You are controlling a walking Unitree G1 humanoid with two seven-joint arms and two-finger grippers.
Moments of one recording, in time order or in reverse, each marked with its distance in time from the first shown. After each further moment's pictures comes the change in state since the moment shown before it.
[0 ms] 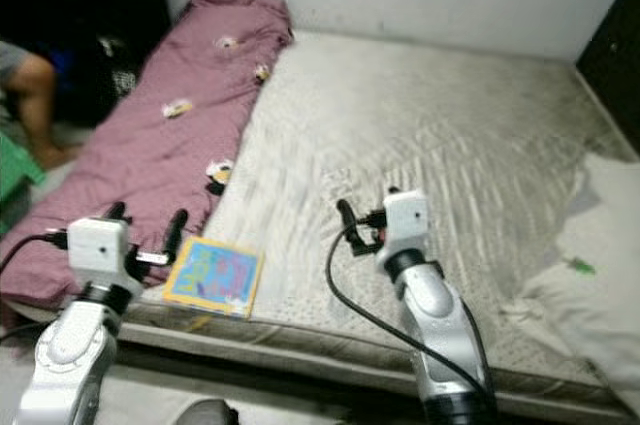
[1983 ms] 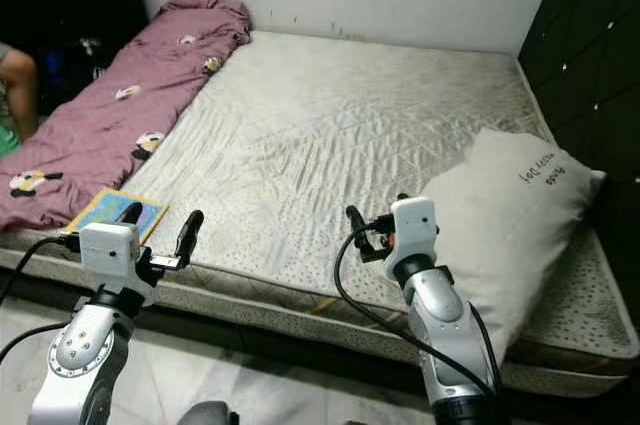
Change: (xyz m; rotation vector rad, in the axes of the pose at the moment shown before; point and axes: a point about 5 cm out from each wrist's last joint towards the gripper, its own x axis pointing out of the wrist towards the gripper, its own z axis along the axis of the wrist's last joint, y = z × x) left arm -0.002 -0.006 0.002 -0.029 -0.029 -0.033; right arm -0.001 -0.003 -0.006 -0.006 0.026 -0.008
